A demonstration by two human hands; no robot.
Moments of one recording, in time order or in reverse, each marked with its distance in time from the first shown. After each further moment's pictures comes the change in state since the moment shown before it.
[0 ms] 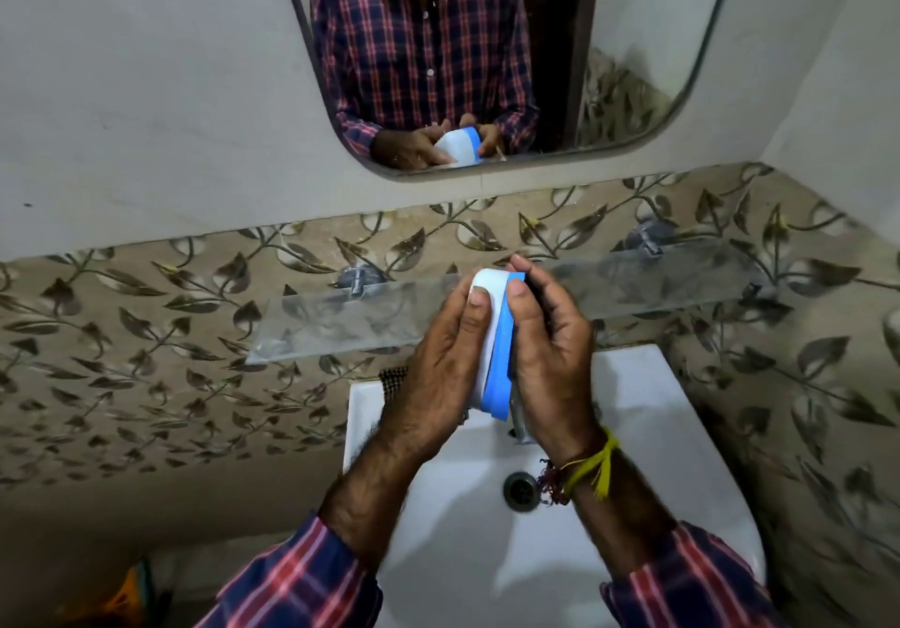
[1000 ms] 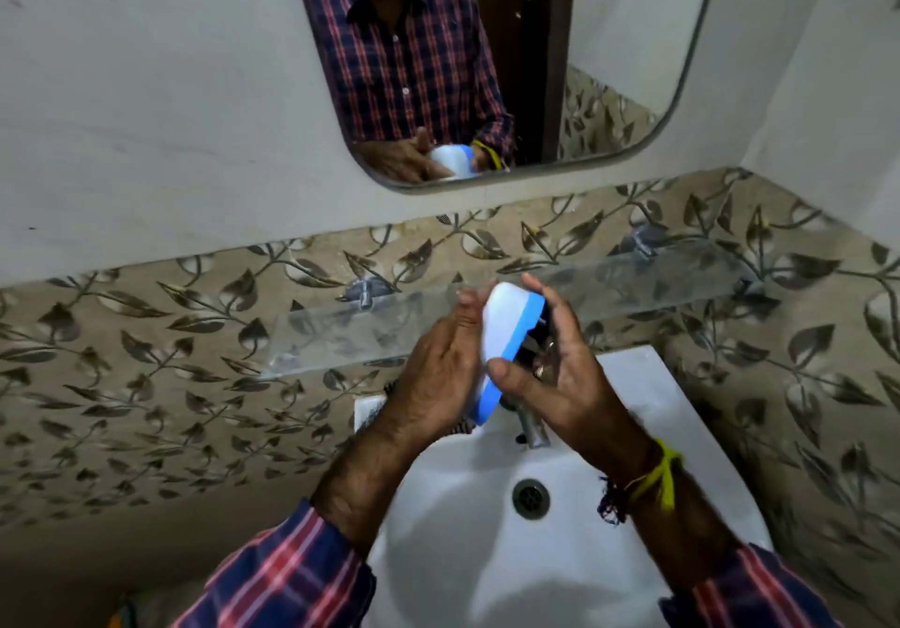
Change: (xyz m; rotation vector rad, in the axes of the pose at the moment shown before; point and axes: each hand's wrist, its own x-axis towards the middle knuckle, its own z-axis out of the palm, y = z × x) left_hand 0.009 -0.003 -0.032 0.281 -0.111 0.009; right_hand -0.018 -0.012 -0.024 -0.172 -0.472 0.089
